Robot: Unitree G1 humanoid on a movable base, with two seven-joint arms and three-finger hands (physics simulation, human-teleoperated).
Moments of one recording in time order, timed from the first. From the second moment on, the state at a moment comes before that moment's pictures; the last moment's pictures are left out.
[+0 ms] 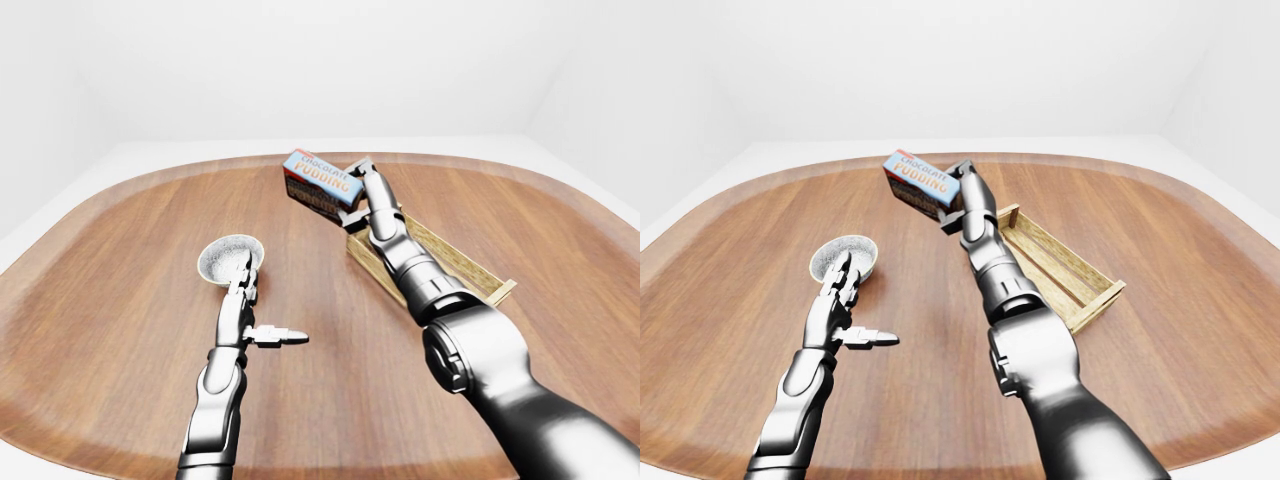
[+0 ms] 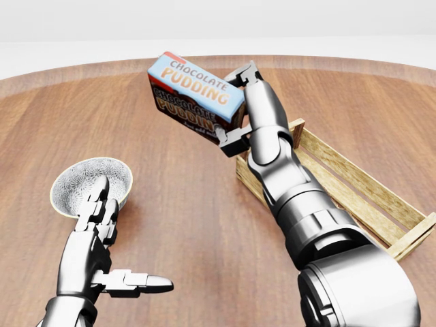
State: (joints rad) left arm 0.00 0.02 0.03 0.00 -0.03 0.00 -0.08; right arm -1.17 -0.04 -0.04 1.29 -0.41 -0.09 -0.29
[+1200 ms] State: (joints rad) left arm 0.00 0.02 0.03 0.01 -0.03 0.00 -0.09; right arm -1.21 -0.25 -0.11 1.34 -0.39 -0.09 -0.29
